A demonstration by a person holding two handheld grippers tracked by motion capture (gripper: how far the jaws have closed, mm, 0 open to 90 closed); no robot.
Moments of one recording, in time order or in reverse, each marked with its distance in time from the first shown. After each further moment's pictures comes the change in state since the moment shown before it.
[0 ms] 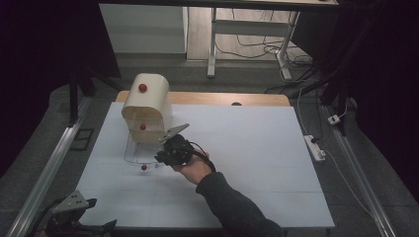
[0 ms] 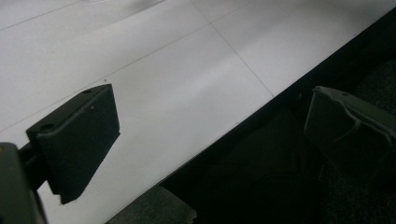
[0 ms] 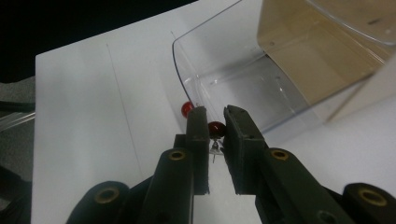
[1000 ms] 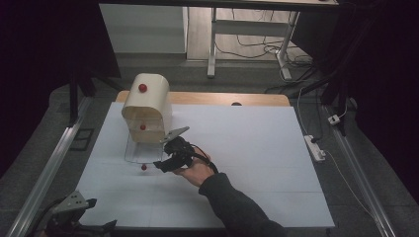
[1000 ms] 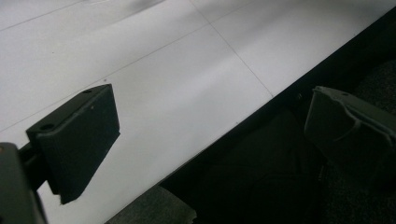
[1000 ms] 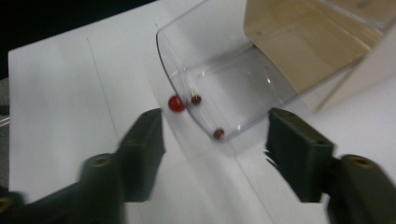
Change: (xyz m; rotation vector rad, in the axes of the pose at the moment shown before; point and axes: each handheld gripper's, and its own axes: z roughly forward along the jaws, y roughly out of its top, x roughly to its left) left arm 0.000 0.000 0.000 0.001 0.000 0.001; right arm 0.002 -0.011 -0.003 0.022 -0.072 0.021
